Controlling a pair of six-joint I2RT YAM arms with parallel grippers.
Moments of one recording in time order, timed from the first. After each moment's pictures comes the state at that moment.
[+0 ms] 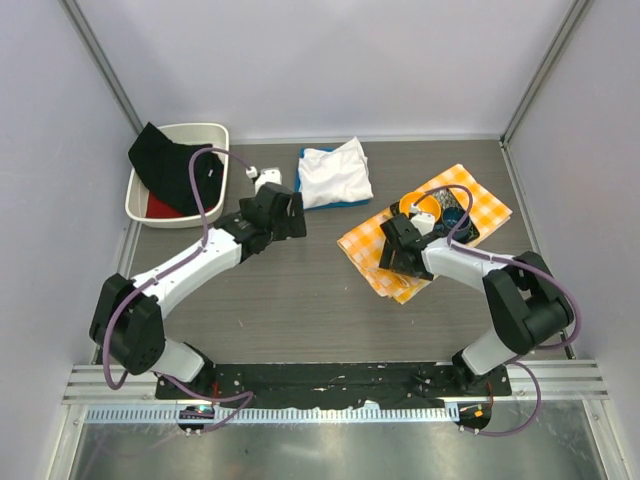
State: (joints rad) left arm -0.59 1.46 1.10 -0.41 -0.36 -0.54; right arm 0.51 1.53 0.81 -0.43 0.45 0.71
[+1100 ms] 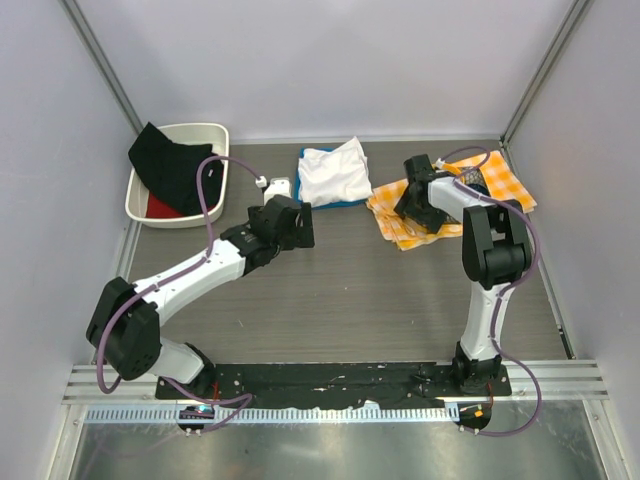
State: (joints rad) left arm -0.70 1.43 1.02 -0.33 -0.39 -0.55; right arm 0.19 2.00 1.39 -0.58 0.34 0.76
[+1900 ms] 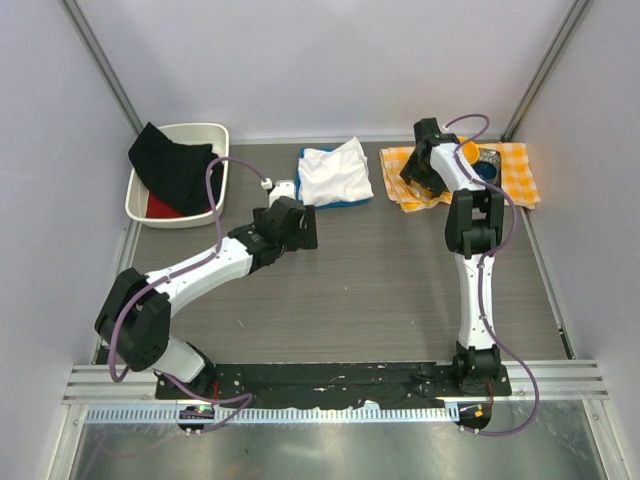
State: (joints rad) left arm -0.70 1.48 1.01 -0.28 -0.38 -0.55; right arm 0.09 2.47 2.17 -0.88 0.28 0.68
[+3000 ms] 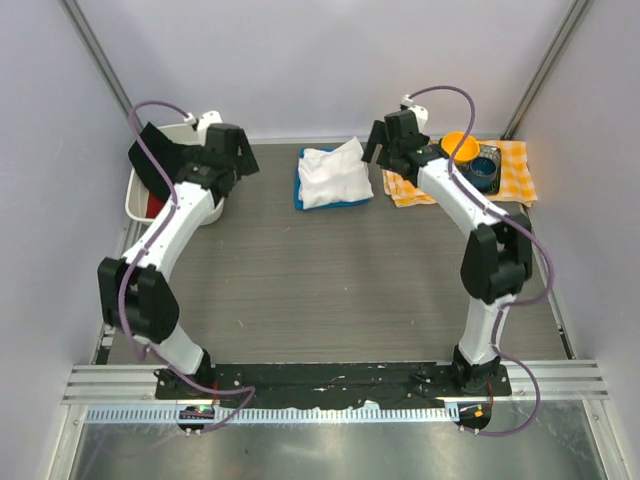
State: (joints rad) left arm -0.32 1.58 1.43 -0.47 -0.46 -0.47; right arm 0.29 2.00 1.78 -0.49 0.29 0.51
